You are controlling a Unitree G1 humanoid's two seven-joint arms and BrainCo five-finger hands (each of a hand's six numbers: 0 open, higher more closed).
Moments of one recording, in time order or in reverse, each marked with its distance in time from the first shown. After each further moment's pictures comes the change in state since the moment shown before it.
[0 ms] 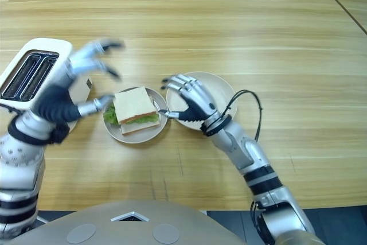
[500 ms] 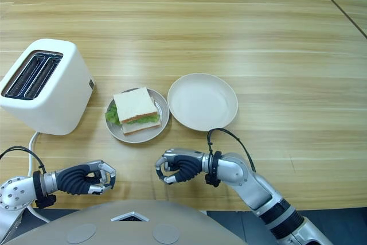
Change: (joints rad) left arm 0.304 0.234 -0.073 0.328 -0.004 0.036 -0.339; right arm 0.181 -0.195 0.152 -0.143 0.349 0.185 0.707
